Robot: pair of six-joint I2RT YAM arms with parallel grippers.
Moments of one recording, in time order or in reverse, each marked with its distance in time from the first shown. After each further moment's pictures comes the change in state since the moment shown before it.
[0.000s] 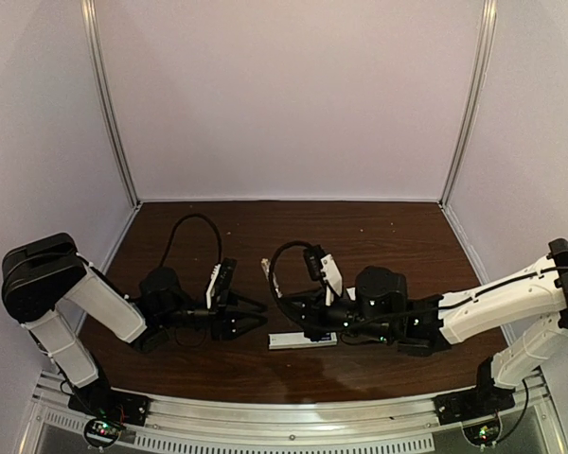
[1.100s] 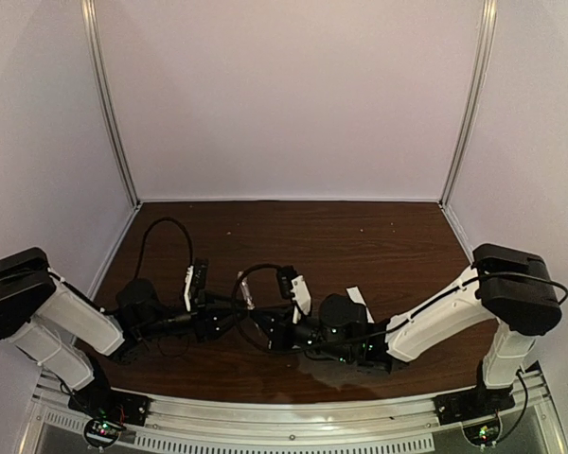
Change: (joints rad) left arm 0.000 -0.176 -0.165 0.005 -0.224 -0.099; right arm 0.059 0.369 0.074 0.377 0.093 0.040
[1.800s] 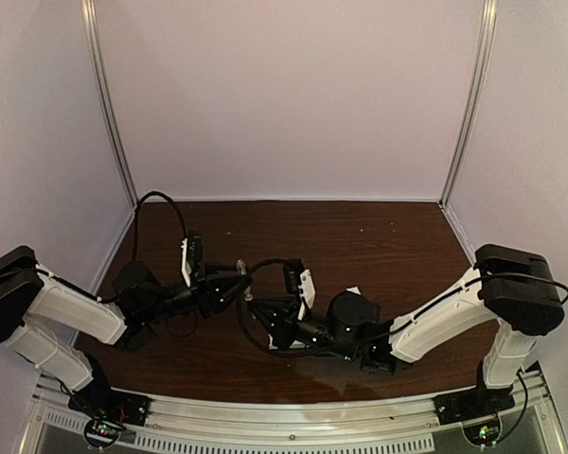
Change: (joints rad) left arm 0.000 -0.064 0.114 0.018 -0.059 -0.008; right arm 0.000 -0.009 -0.016 0.180 -0.040 -0.069
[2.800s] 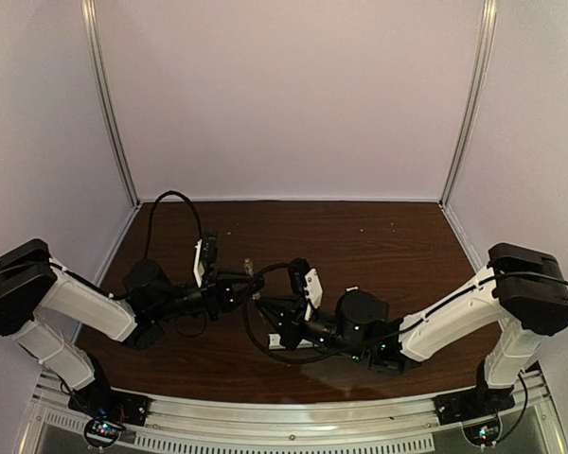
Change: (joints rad) left arm -0.034 0.087 0.074 0.025 0.073 -0.057; right arm -0.002 -0.071 -0.050 -0.035 0.019 -0.101
